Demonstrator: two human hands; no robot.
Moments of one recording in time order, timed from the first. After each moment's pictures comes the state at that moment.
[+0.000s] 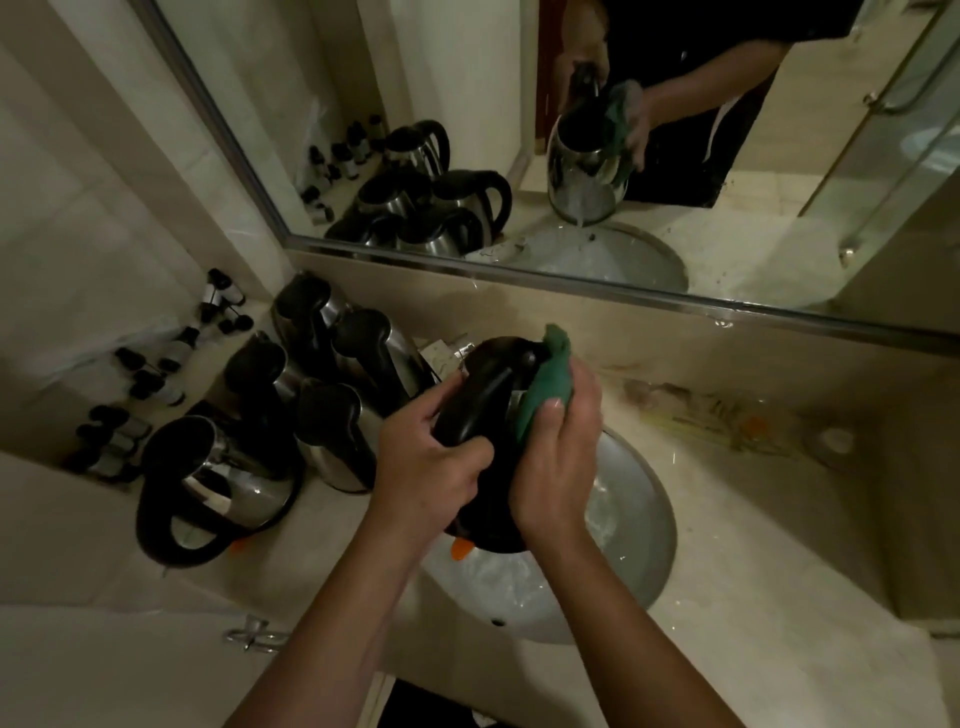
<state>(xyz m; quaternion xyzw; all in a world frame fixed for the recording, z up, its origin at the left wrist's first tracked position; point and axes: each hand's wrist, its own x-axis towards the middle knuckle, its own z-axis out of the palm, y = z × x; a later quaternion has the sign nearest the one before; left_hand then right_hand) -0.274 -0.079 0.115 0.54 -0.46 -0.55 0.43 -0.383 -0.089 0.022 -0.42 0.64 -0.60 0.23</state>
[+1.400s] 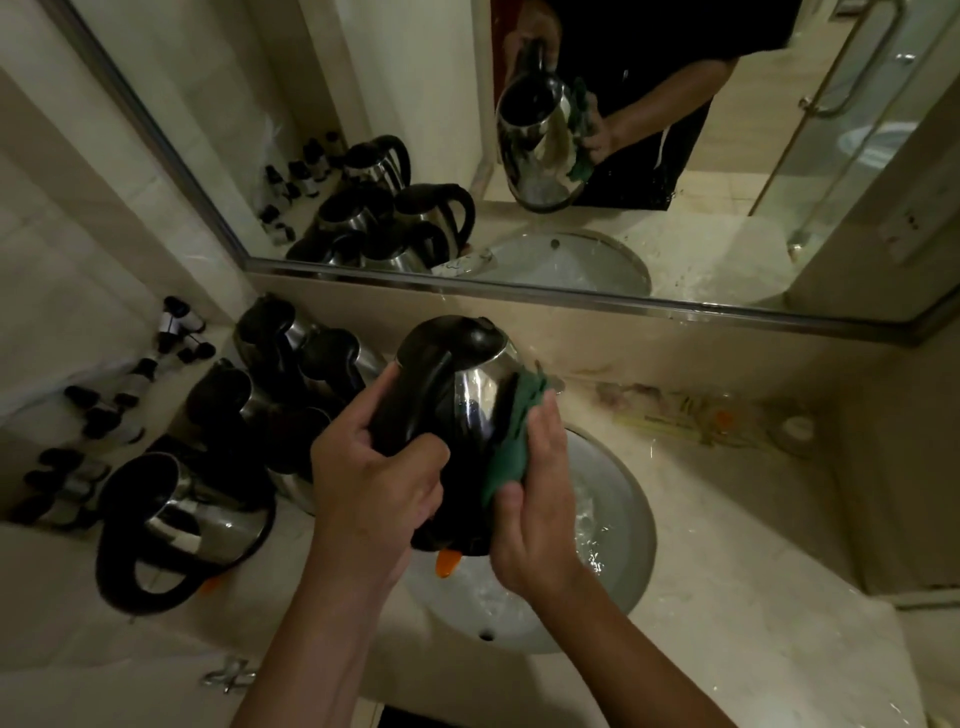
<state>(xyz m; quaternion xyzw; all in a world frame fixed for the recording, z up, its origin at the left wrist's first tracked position) -0.276 -0.073 0.159 0.49 -0.41 -0.57 0.51 -0.398 -0.058 0.007 -0.61 0.53 -0.58 0.12</state>
